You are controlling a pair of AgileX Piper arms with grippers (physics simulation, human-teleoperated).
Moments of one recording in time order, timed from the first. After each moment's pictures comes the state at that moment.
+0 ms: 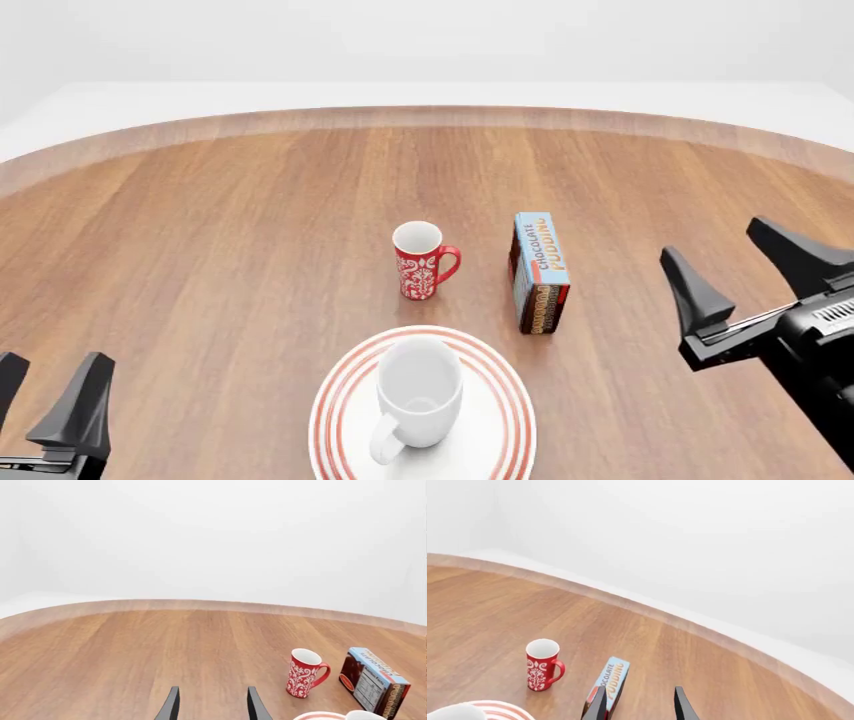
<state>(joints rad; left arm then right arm) -0.05 0.00 -0.02 -0.08 -0.11 0.25 0.63 -0.33 -0.31 -0.25</state>
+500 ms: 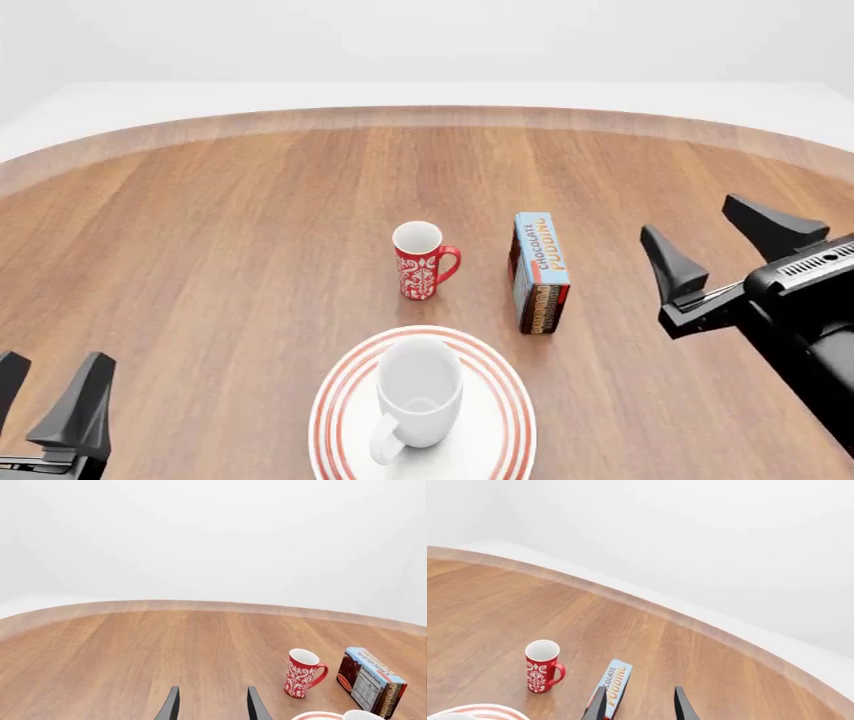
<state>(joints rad) -0.06 0.00 -0.02 -0.08 -0.11 0.26 0.76 -0.41 -0.32 -0.25</state>
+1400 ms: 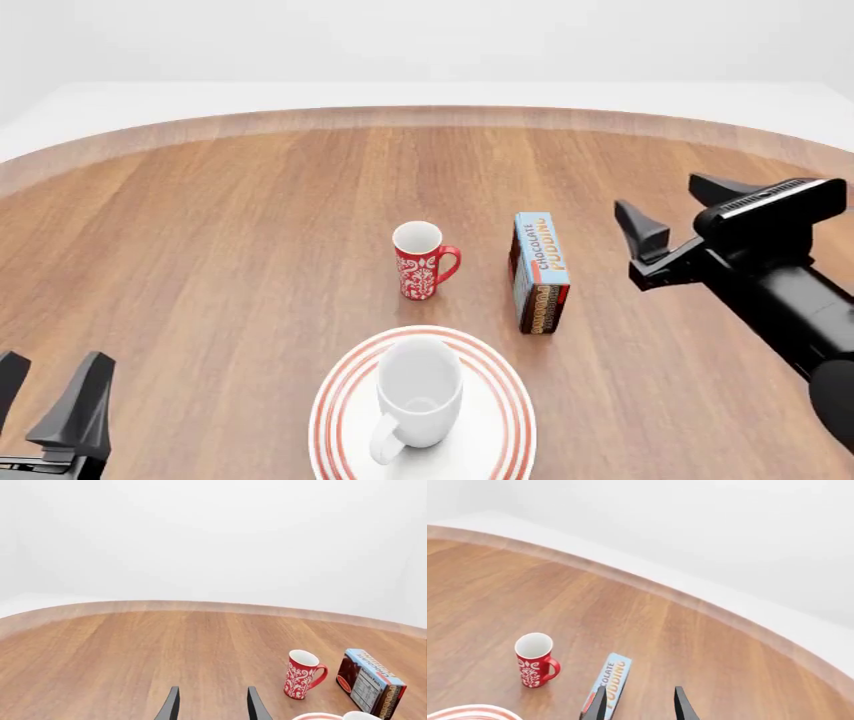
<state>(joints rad) -0.06 0.00 -0.02 -0.09 -0.11 0.24 0.98 -0.56 -0.25 -0.24</state>
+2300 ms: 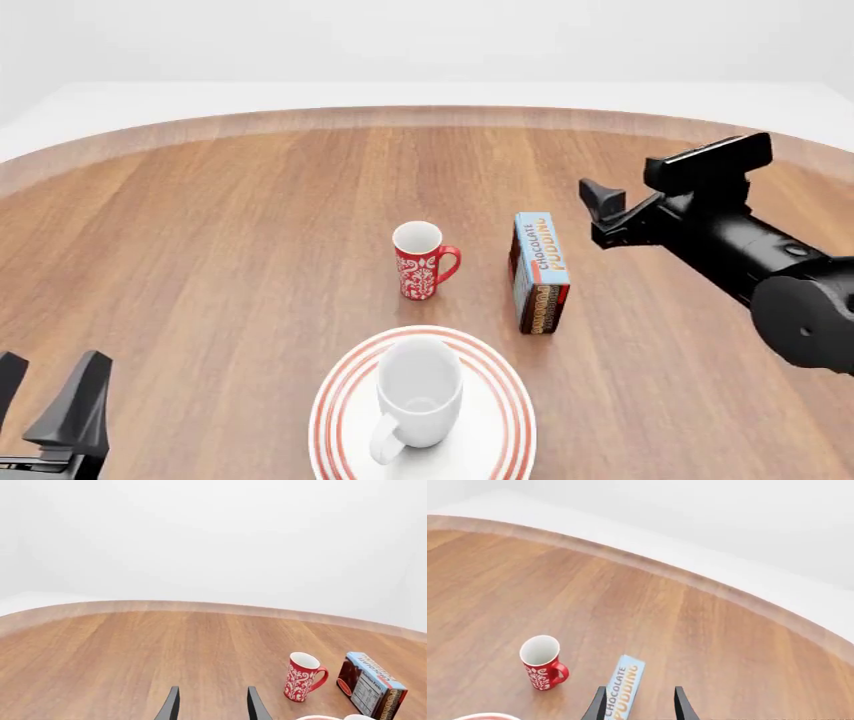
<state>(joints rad) -0.05 0.00 -0.01 -0.09 -0.13 0.26 1.18 -0.75 -0.15 -0.17</state>
